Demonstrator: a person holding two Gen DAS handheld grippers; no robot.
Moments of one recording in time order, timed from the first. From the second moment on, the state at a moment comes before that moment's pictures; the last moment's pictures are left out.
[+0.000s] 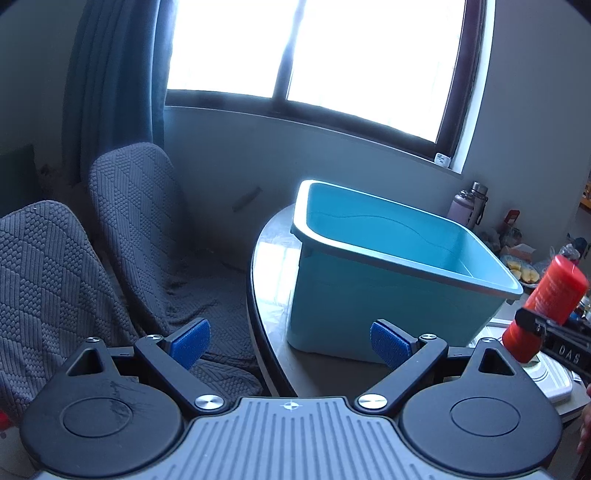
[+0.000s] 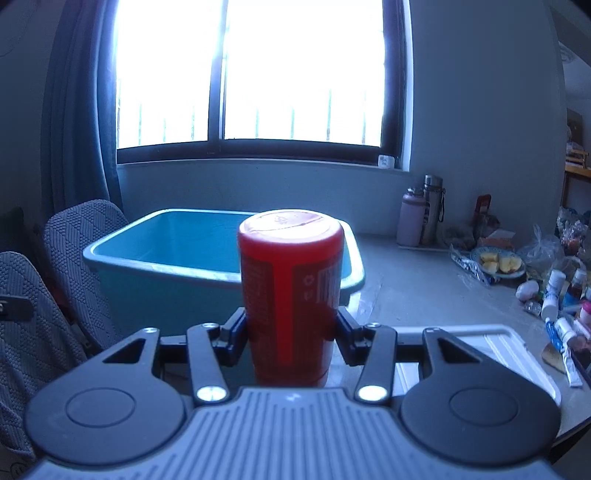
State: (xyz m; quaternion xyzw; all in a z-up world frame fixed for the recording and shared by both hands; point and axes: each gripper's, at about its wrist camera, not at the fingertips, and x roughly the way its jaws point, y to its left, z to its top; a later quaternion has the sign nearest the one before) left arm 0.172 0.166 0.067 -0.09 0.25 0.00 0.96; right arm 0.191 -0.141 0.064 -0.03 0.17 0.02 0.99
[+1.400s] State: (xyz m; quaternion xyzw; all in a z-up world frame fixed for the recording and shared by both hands) left arm 0.196 0.163 0.078 -0.13 0.23 -0.01 0.96; right arm 0.264 -0.114 0.112 -0.09 0.09 0.01 0.99
